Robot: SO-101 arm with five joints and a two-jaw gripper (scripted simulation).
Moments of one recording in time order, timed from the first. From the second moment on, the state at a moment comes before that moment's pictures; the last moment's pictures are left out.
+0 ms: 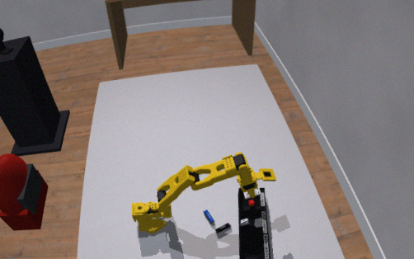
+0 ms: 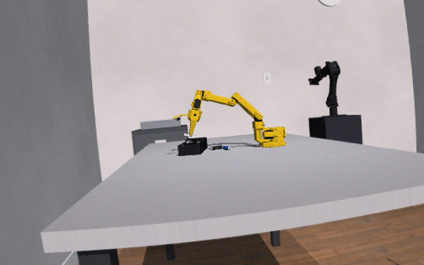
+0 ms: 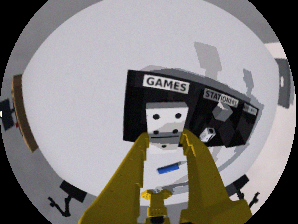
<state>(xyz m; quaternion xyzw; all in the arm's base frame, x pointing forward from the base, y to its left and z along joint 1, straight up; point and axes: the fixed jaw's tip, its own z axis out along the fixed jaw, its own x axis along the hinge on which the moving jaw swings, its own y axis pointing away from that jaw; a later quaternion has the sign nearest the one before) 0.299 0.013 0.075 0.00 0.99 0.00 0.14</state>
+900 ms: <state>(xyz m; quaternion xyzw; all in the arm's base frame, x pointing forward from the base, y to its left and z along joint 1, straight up) 0.297 0.013 0.070 0.00 0.99 0.00 0.13</state>
